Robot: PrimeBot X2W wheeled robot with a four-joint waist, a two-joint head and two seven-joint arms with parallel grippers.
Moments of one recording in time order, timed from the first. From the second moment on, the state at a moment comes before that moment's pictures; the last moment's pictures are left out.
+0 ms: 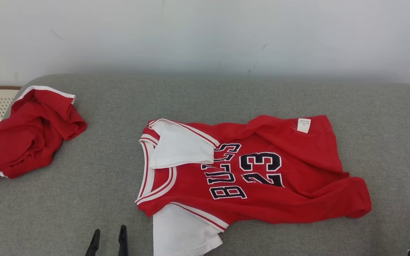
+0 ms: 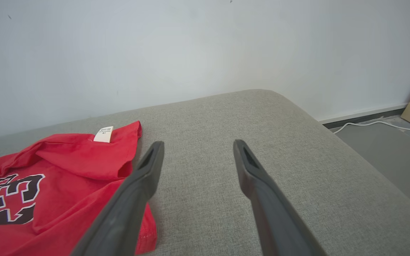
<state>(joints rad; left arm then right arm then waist) 0.02 0.05 -0.14 0.08 -0.31 0.11 -0.26 0.00 -0.26 -0.19 0.04 0.30 0.13 -0.02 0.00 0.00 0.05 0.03</state>
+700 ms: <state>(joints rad) 0.04 0.05 -0.13 0.06 -0.29 0.11 -0.26 0.16 -0.16 -0.09 -0.06 0.19 0.13 -0.19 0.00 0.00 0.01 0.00</state>
